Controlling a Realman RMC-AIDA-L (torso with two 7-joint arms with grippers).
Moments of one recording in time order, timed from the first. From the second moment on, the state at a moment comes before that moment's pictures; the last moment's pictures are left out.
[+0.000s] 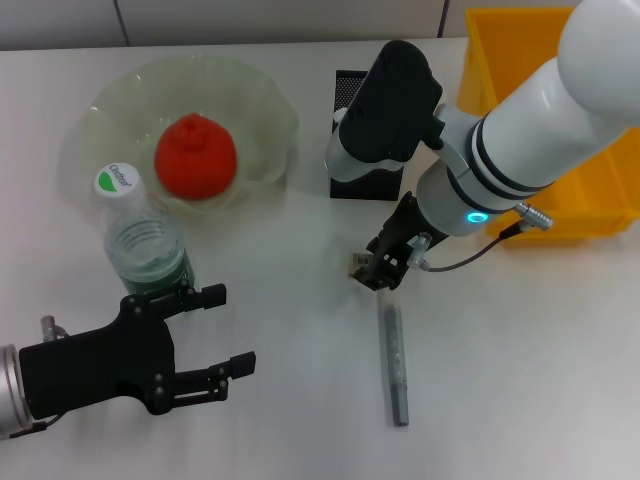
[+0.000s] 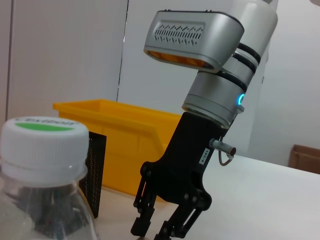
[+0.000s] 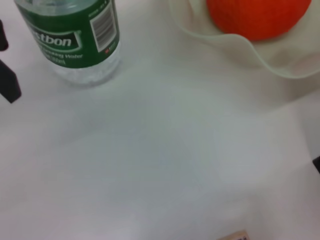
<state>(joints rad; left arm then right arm) -0.20 -2.05 1.08 0.58 1.61 1.60 -1.00 0.78 2.09 -1.82 -1.08 -2.48 -1.19 2.59</state>
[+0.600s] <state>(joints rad) -0.20 -2.05 1.08 0.58 1.61 1.60 -1.00 0.79 2.09 -1.82 -1.08 -2.48 -1.19 2.59</state>
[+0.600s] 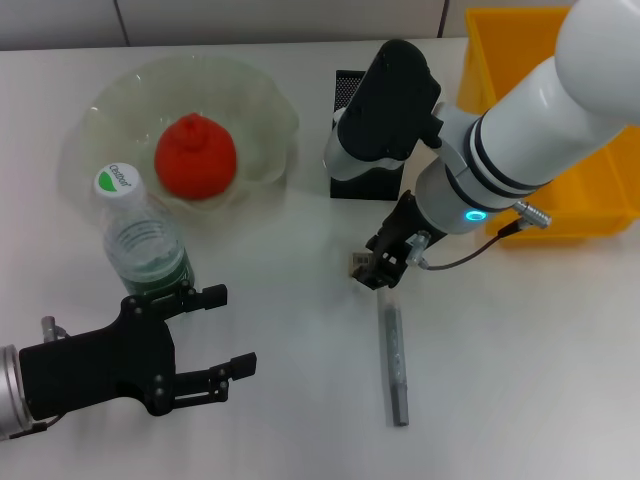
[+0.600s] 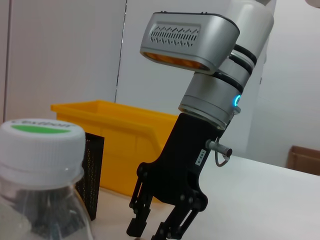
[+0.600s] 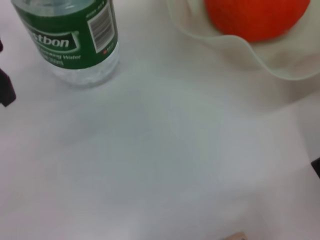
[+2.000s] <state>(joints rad) -0.21 -2.05 1.08 0.58 1.61 1.61 -1.00 0.80 2.09 -1.83 -1.05 -2.49 -1.15 2.55</state>
